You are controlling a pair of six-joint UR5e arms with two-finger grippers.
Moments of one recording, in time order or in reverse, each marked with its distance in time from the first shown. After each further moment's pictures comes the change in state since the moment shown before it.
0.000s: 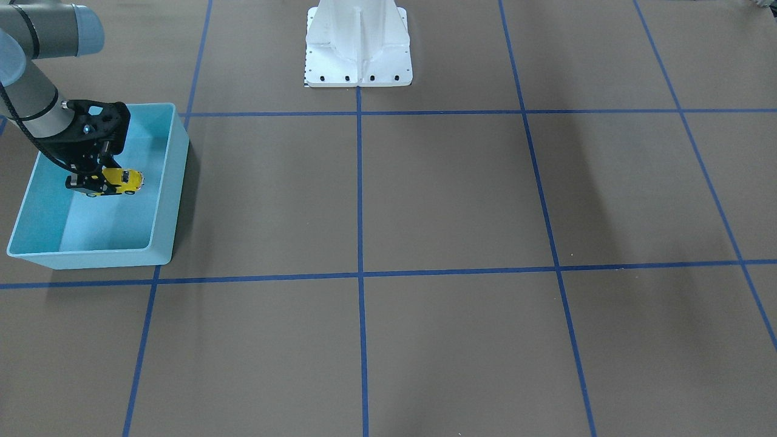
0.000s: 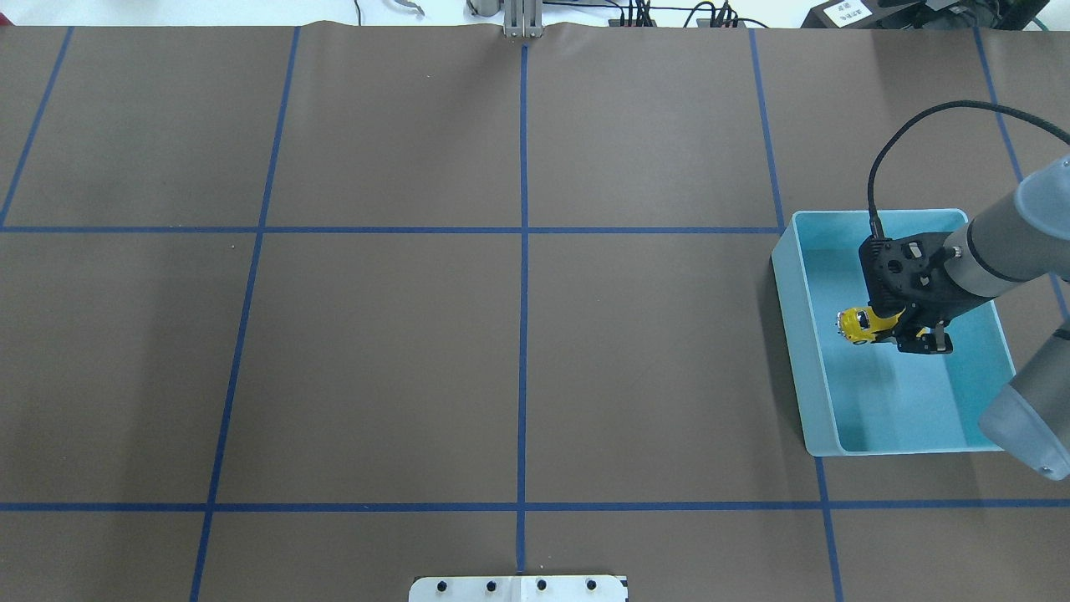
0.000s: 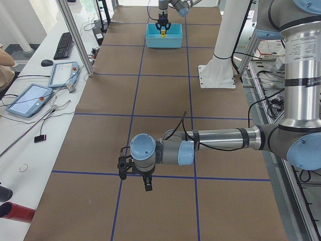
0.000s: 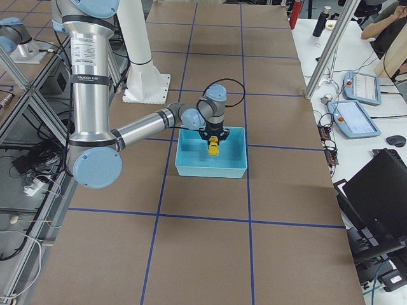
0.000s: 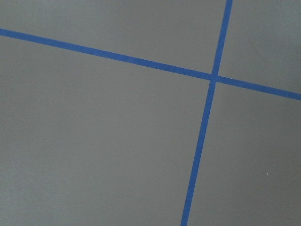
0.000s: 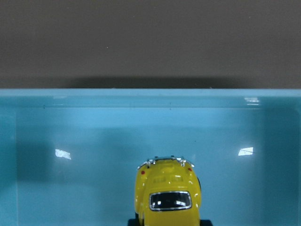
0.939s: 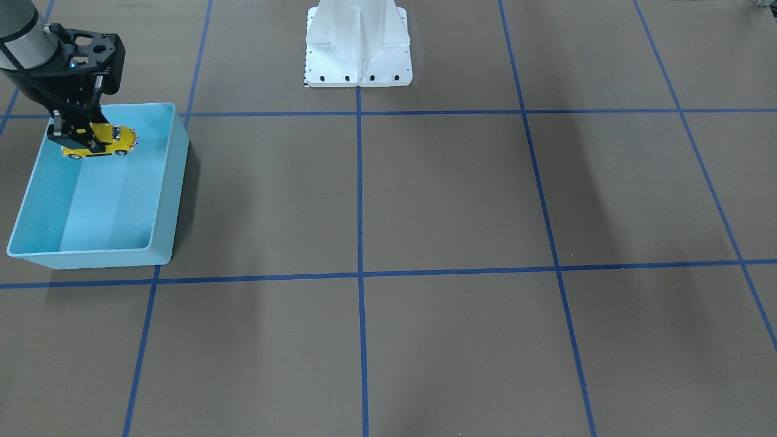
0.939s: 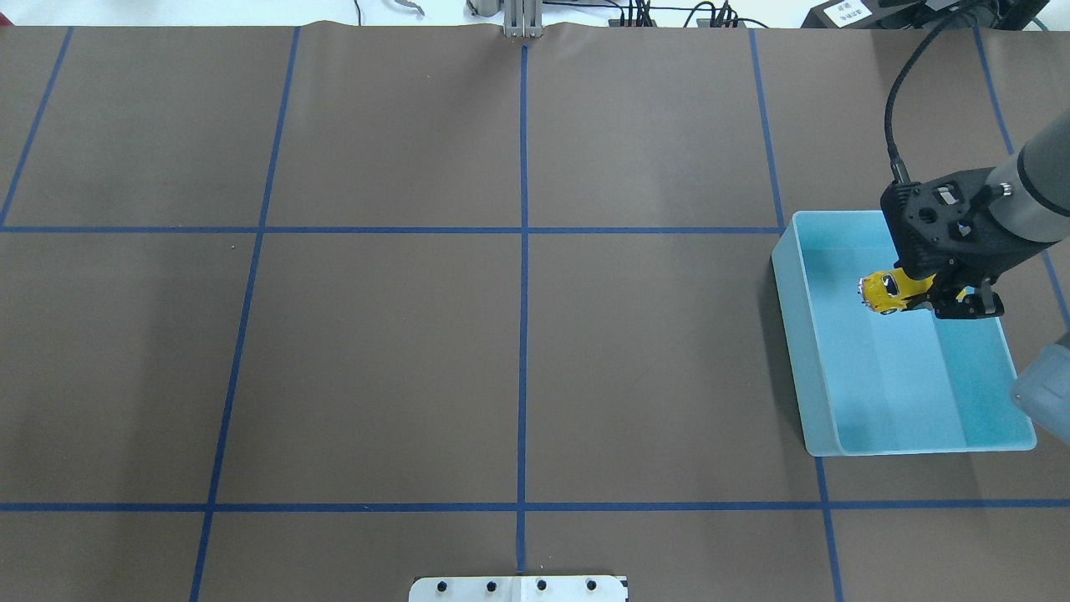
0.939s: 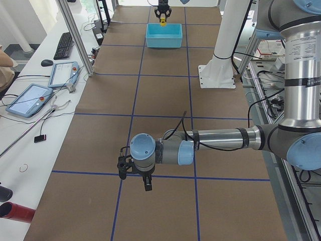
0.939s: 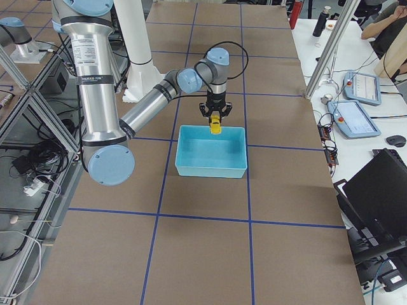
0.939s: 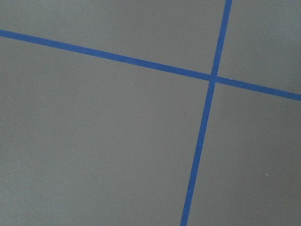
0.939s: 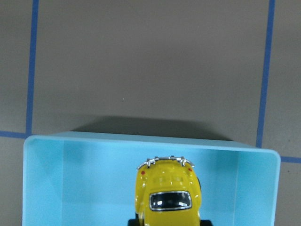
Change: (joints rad) left arm 0.000 -0.001 0.000 0.000 0.000 0.000; right arm 0.098 0.105 0.241 -0.437 0.009 -0.194
